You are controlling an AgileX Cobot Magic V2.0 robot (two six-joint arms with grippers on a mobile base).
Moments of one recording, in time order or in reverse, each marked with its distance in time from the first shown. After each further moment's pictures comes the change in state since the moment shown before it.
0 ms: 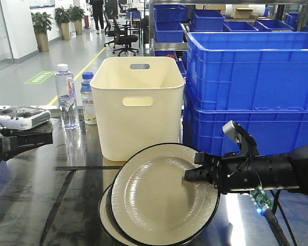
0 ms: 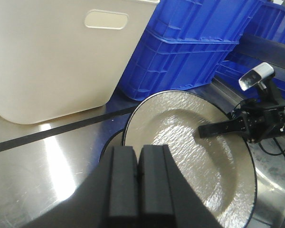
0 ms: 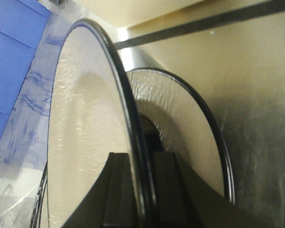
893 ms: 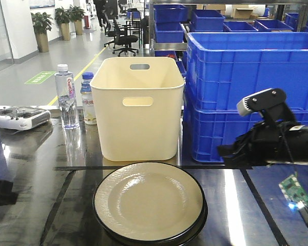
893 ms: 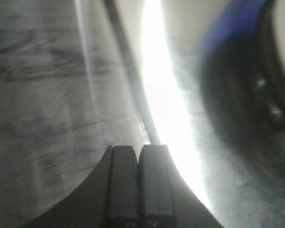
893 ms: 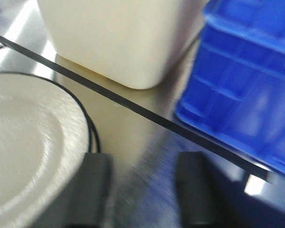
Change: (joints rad) left arm 0.000 -0.006 0.005 0.828 -0.128 -0.660; right arm -0.001 -0.292 -0.005 -0.660 -0.201 -0.099
